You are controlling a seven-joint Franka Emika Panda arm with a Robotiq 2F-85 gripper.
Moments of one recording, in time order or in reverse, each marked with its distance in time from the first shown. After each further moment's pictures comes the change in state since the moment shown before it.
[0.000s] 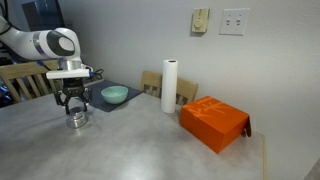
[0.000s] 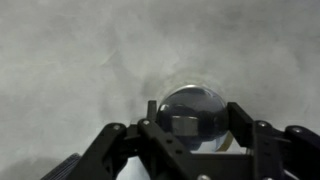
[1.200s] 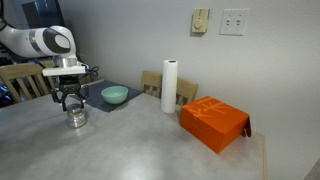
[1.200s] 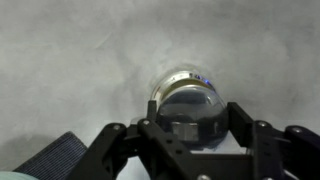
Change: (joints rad) arm 0.034 0.000 0.011 0.025 -0.012 -0.021 0.017
